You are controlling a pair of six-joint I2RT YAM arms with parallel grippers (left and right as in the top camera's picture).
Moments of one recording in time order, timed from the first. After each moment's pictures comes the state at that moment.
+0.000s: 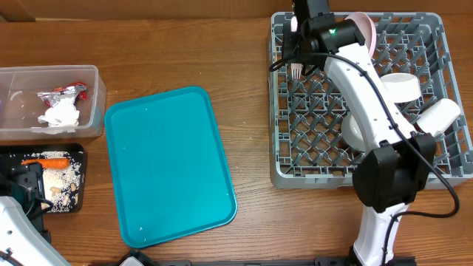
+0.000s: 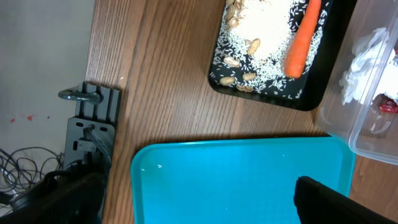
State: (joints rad) left arm 0.79 1.23 1.49 -1.62 -0.12 -1.05; right arm 0.29 2.09 2.03 -0.96 0.09 0.29
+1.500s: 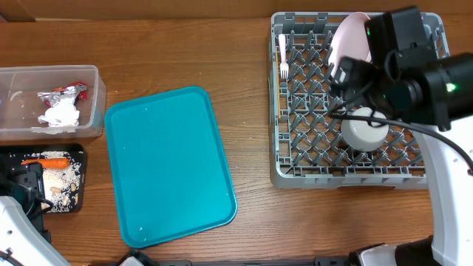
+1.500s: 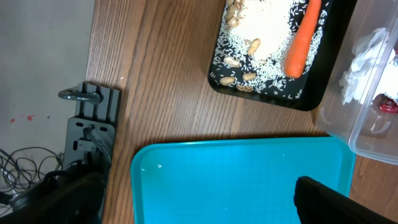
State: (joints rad) left arm 0.79 1.23 1.49 -1.62 -0.12 -1.05; right arm 0.27 1.57 2.09 -1.64 0.24 0.58
